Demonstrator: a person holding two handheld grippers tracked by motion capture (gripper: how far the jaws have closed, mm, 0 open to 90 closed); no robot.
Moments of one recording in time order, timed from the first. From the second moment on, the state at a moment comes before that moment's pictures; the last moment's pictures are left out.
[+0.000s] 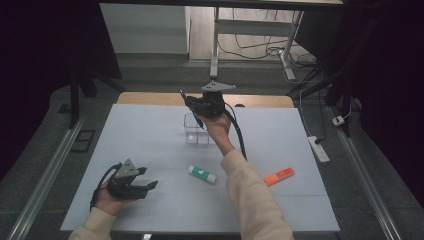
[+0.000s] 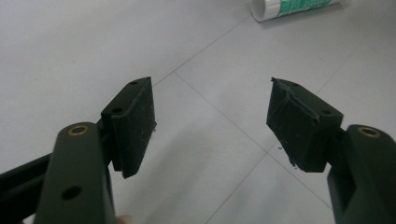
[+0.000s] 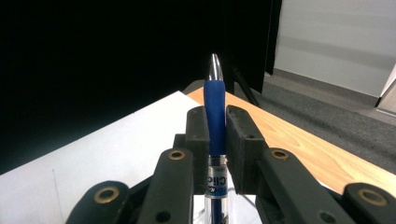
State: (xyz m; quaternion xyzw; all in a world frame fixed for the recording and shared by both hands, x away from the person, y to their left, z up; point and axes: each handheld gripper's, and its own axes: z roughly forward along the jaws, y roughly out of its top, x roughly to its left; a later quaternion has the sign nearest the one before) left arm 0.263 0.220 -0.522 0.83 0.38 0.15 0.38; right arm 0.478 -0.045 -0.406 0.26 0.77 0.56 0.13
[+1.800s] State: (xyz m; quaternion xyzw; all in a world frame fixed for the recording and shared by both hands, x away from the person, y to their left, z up) left arm 0.262 0.219 -0.523 0.83 0.38 0.15 0.37; right arm 0.460 -0.078 -0.421 0.26 0.80 0.52 0.13
